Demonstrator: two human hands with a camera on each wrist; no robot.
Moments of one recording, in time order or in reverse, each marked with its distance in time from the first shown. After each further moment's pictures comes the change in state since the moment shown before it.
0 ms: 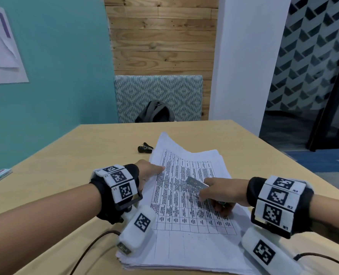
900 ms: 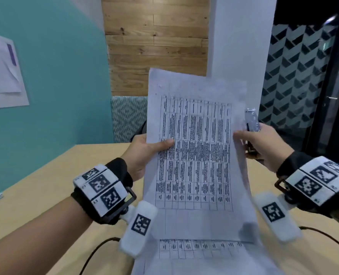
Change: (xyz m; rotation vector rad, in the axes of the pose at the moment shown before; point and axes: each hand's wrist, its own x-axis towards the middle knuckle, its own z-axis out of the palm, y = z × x) left_hand -0.094 0.067 -0.019 -0.547 -0.048 0.682; right_hand -0.046 -0.016 -0.107 0.561 0.814 -0.413
